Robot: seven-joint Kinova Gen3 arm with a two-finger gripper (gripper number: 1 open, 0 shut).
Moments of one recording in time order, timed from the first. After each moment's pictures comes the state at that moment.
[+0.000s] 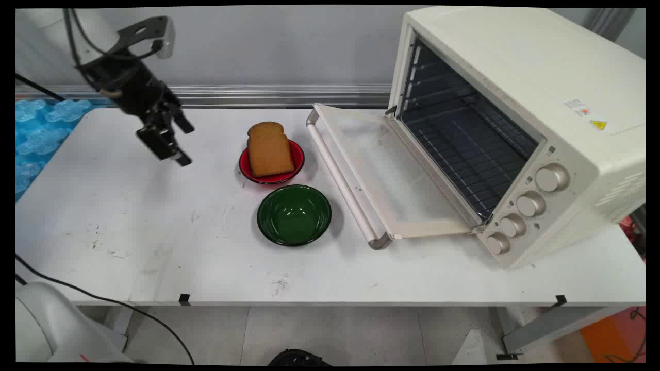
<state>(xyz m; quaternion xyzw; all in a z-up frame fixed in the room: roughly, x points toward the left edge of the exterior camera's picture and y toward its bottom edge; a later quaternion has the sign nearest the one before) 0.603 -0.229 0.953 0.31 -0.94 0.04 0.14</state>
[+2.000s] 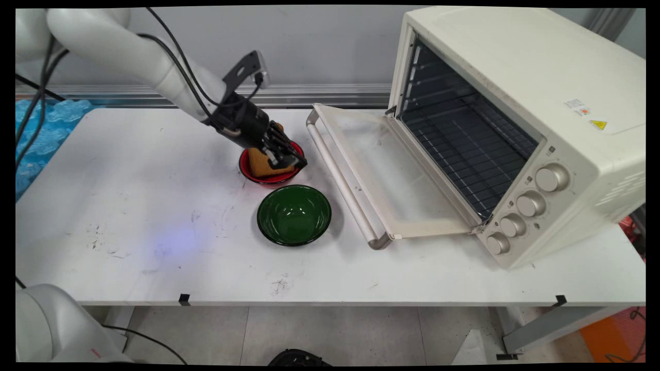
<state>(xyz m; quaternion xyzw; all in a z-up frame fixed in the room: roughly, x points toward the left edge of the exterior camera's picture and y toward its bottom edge) 0.501 -0.275 0.850 0.33 -0.88 0.08 0.33</state>
